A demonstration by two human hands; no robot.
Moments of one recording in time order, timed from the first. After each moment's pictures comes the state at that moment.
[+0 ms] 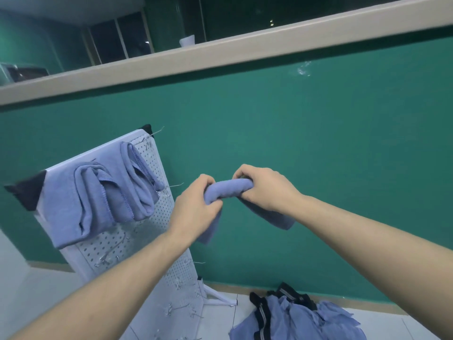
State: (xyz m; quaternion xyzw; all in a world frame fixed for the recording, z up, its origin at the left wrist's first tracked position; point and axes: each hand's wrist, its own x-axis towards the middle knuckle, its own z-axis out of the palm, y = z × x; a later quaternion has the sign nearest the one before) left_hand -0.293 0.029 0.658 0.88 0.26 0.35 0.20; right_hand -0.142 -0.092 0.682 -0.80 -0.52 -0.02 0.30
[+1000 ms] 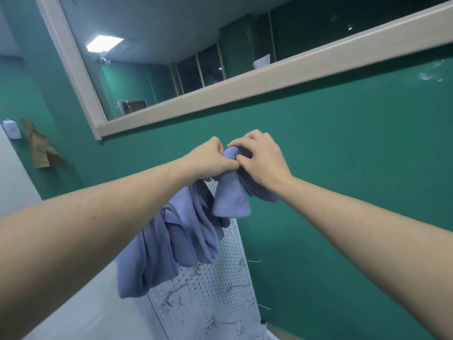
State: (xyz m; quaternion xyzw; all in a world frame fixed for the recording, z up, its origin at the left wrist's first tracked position) left_hand -0.294 0.158 0.825 0.88 0.41 0.23 0.13; right_hand -0.147 0.120 0.762 -0.60 -0.60 -0.13 0.50
